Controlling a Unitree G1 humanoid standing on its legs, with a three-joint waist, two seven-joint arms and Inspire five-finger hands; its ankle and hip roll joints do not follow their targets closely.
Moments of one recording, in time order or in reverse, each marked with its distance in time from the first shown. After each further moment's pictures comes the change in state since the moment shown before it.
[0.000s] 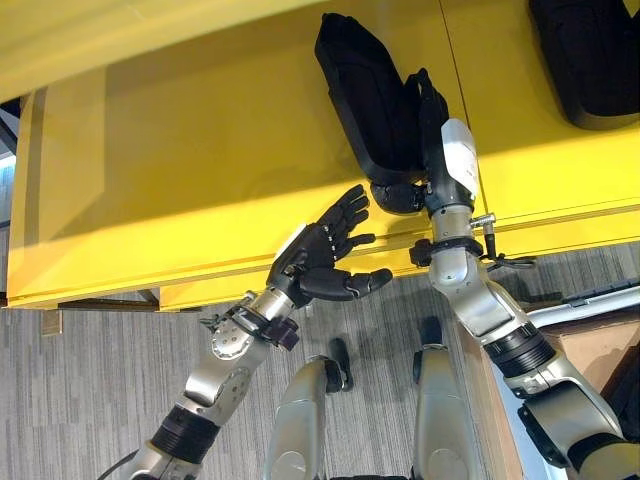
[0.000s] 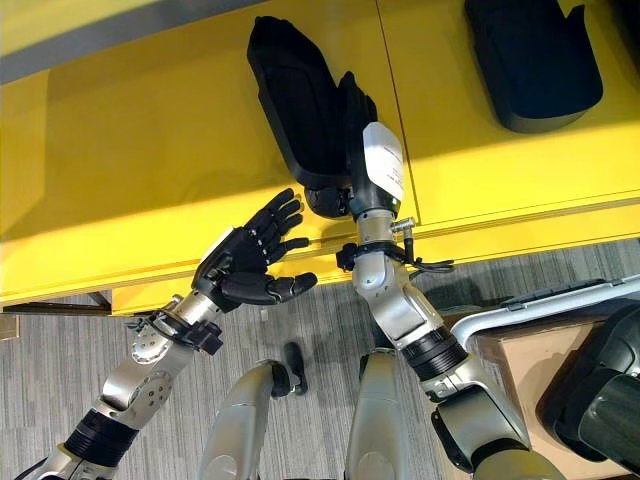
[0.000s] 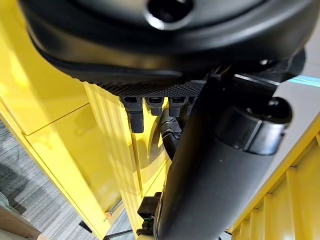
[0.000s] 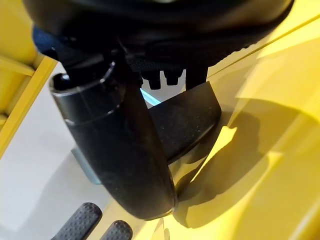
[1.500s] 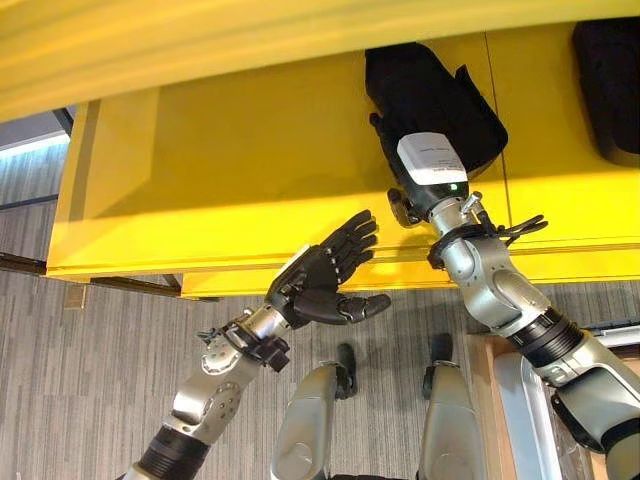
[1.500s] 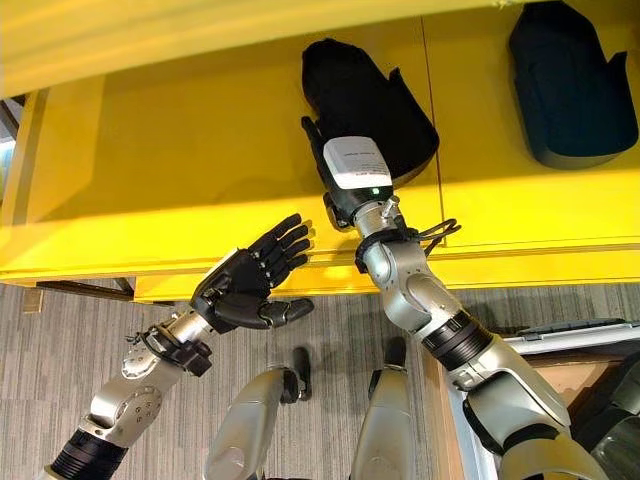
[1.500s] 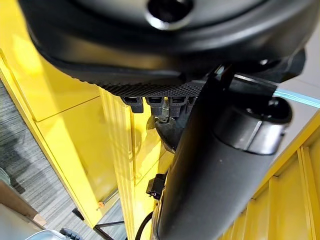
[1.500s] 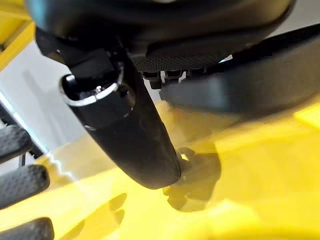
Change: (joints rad) left arm 0.100 0.016 0.041 -0.049 -0.069 0.075 -0.149; right arm -0.097 -0.164 0.179 -0.031 -0.272 0.141 0.358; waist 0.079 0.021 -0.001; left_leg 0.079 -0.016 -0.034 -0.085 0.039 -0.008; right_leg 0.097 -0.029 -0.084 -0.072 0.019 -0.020
